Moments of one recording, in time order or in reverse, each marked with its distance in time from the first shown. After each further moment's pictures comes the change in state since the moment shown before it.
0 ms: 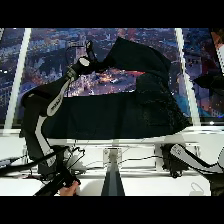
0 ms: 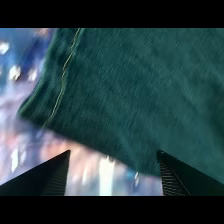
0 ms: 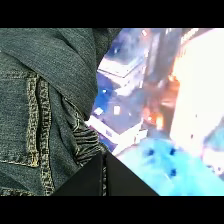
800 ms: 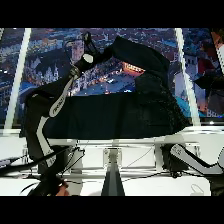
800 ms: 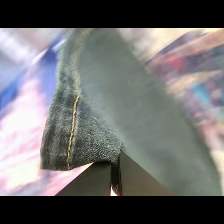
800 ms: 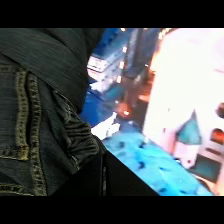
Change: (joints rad) left arm -0.037 0.047 0.082 0.009 0.221 -0.029; right arm 0.000 0.000 0.000 -0.040 0.002 0.000
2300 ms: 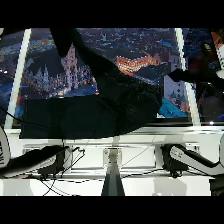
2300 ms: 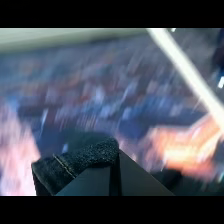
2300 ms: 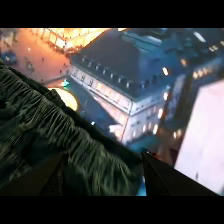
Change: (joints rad) left arm 0.279 0.707 0.000 0.777 -0.730 -0.018; right arm 0.388 -0.101 -0.030 0.076 -0.252 0.074
